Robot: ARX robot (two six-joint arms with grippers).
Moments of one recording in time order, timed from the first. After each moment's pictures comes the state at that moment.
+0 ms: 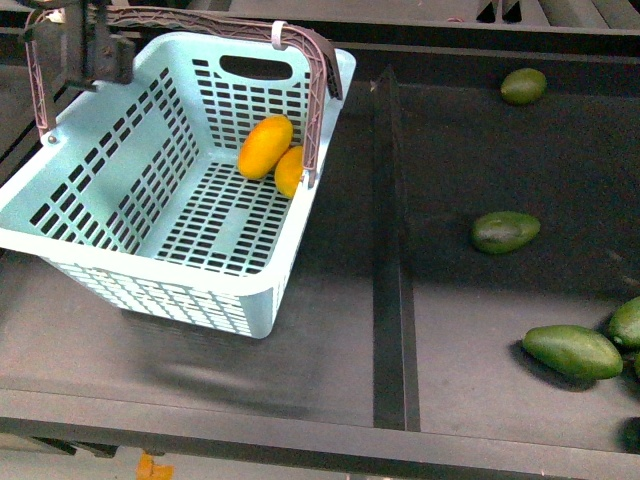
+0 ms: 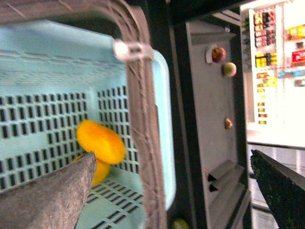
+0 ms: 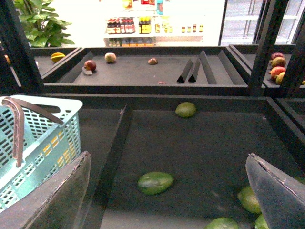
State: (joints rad) left arm -0.30 1.84 1.13 0.09 -0.49 -1.53; right arm 0.00 0.00 0.02 0.00 0.00 0.00
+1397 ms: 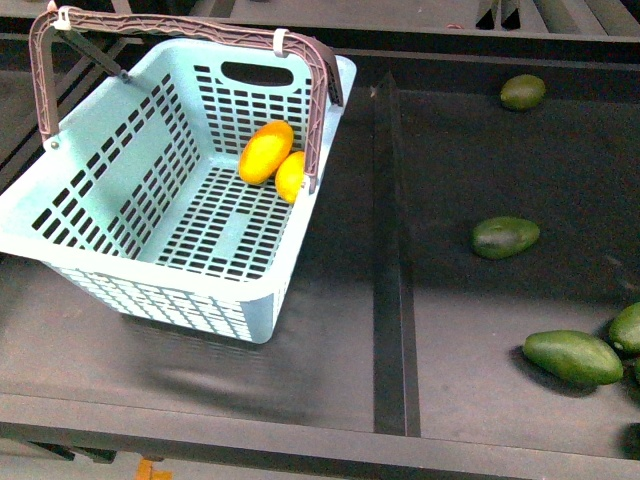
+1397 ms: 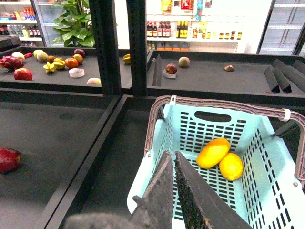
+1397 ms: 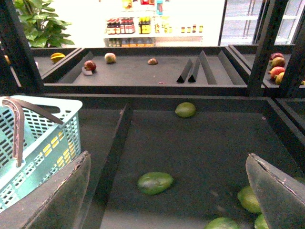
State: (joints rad) left arm 0.00 0.59 0.02 0.58 0.00 -0.01; right arm 0.00 0.00 0.02 0.00 0.00 0.00
